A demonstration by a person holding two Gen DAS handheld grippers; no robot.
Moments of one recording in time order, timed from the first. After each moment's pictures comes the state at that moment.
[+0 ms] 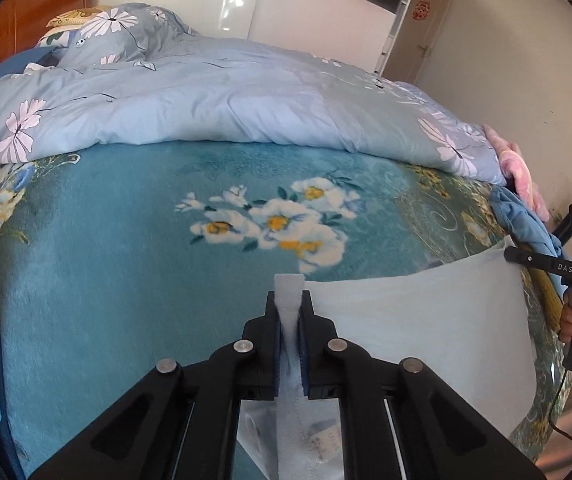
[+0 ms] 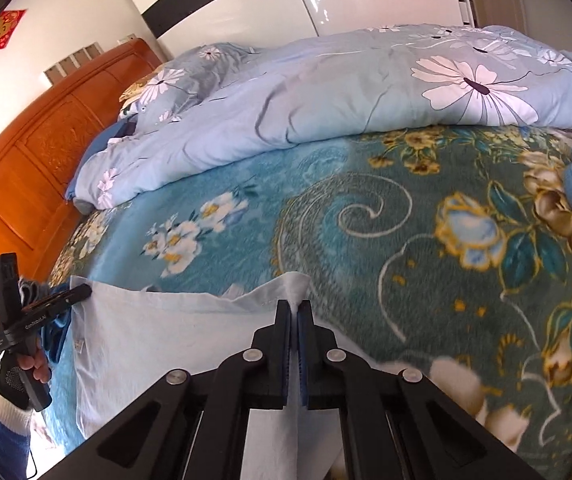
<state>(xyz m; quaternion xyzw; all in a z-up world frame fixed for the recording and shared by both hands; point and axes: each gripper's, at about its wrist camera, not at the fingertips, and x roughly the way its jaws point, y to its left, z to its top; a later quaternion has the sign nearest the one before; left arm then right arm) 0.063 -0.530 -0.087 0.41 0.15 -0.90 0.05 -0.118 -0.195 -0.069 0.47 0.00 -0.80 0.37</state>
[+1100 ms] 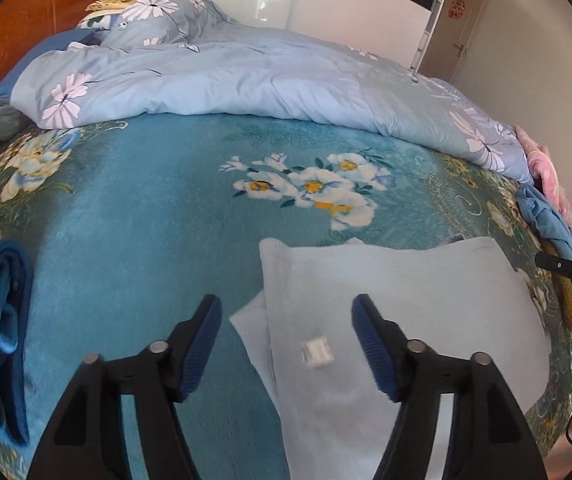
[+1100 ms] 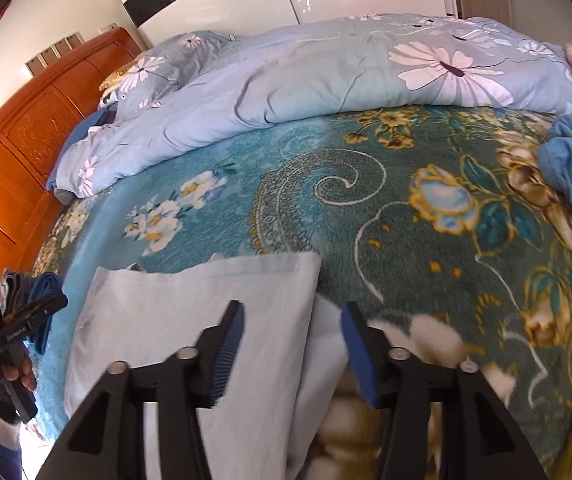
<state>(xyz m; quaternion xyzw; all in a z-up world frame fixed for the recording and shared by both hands) 0.125 -0.511 -0.089 0.41 0.16 -0.89 0.12 -0.086 -0.173 -0.067 0.48 0.01 -0.81 0.33</state>
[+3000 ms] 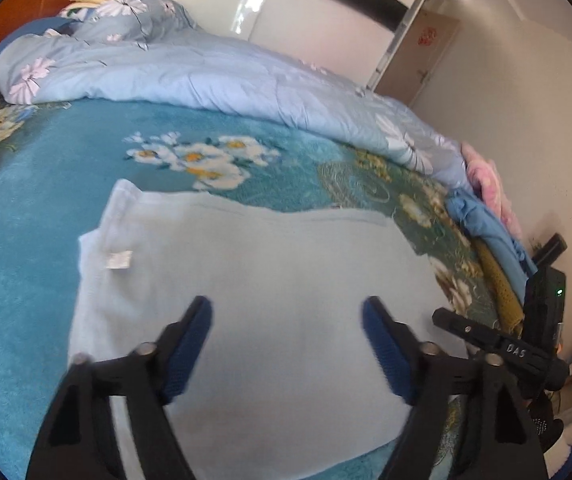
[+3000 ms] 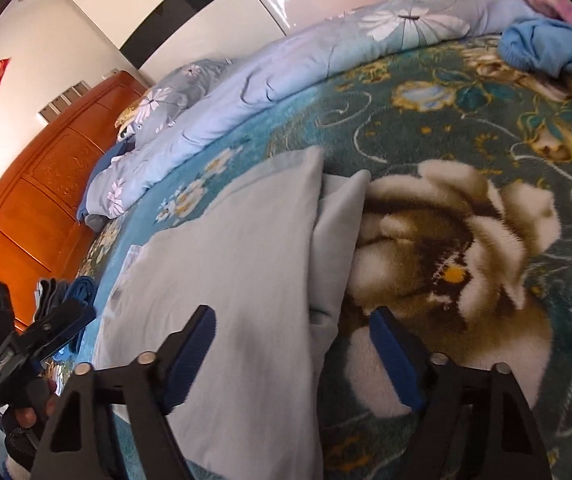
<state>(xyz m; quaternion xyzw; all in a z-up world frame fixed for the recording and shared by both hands) 0.118 -0.391 -0.104 0.39 0.22 -0.89 0.05 -0.015 -0.129 -0.131 0.47 -0.10 -0.80 0.36</state>
